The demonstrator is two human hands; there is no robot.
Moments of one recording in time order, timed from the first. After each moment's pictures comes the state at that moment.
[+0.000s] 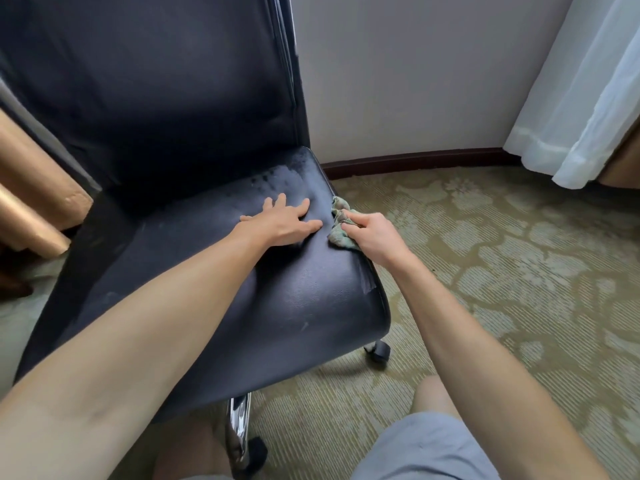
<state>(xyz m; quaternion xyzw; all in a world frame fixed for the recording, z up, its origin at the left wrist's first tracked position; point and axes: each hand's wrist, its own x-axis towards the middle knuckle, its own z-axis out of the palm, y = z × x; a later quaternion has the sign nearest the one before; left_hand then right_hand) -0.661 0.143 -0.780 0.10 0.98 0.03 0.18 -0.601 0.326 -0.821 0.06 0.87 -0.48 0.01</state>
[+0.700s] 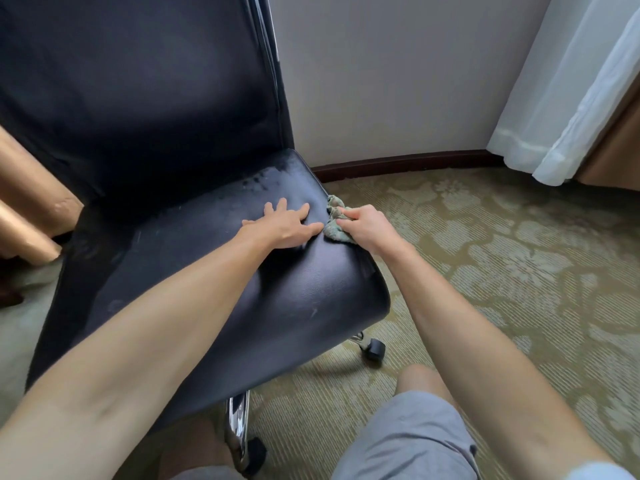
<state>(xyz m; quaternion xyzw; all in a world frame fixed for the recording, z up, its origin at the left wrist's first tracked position) -0.649 0.155 -0.773 0.11 0.98 0.02 0.19 -0.606 0.327 -0.802 0.07 0.90 -0.43 0.03</state>
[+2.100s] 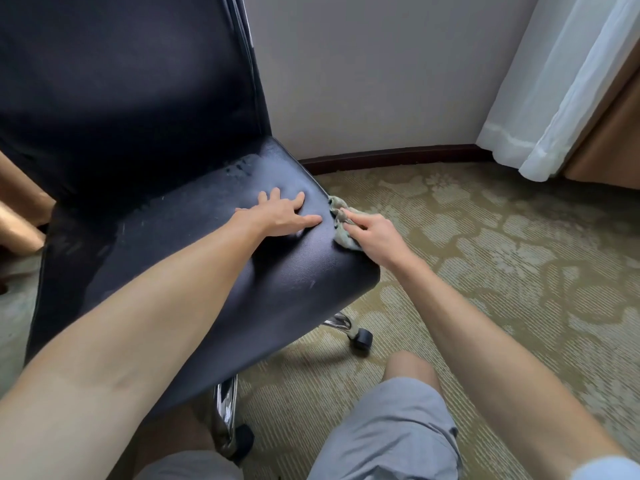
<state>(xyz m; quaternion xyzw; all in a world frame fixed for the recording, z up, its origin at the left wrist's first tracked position) -0.651 0.161 -0.779 0.12 0.98 0.02 0.19 -0.574 0.355 -0.832 0.02 0.89 -0.46 -0.03</state>
